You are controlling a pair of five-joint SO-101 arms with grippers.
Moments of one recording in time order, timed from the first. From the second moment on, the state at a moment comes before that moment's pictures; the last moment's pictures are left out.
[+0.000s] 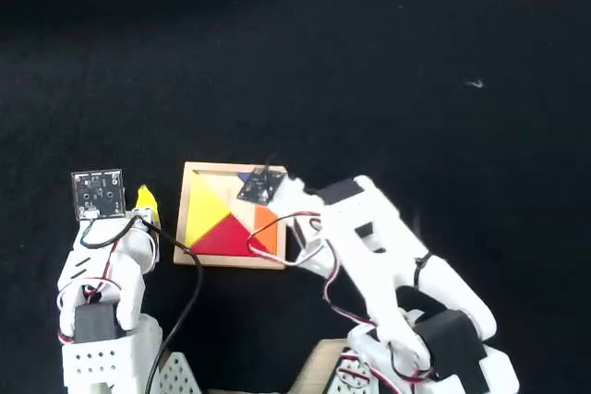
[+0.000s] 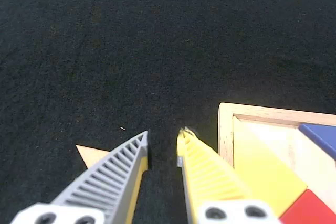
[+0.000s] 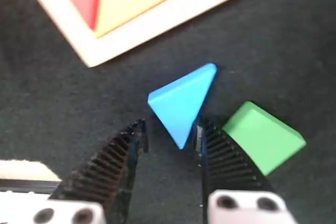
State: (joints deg) left arm -11.6 -103.6 96.2 49.3 -4.1; right arm -24.4 -17.2 55.2 63.3 38.5
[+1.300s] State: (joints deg) left arm -16.1 -103.6 96.2 49.3 -4.1; right arm -28.0 -17.3 56.4 56.0 23.9
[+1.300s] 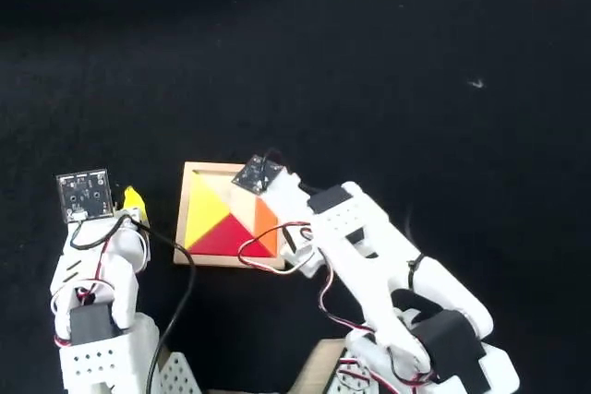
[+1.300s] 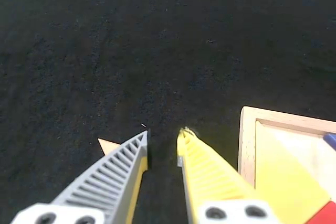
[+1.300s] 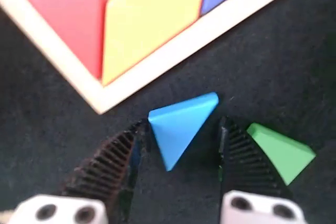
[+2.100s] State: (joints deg) left arm -16.1 -103.6 96.2 49.3 -4.1; right arm -29.7 -10.1 53.3 53.9 22.4
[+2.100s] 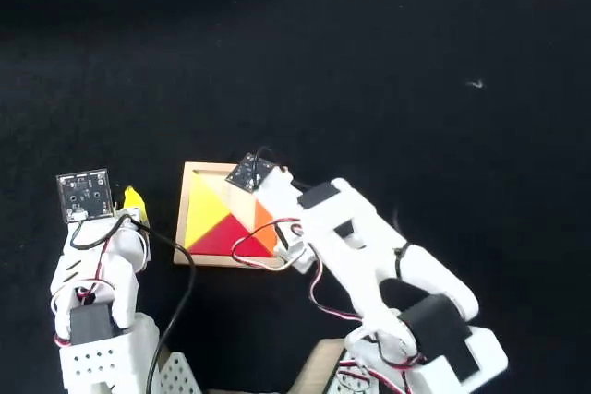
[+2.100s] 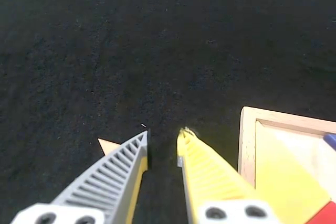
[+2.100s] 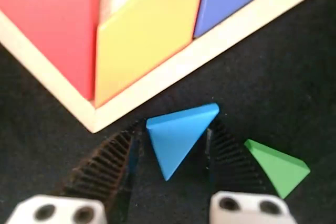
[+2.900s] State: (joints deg) left arm -26.6 -103.7 96.0 52.4 -4.1; right arm -32.2 -9.3 16.2 79.5 42.5
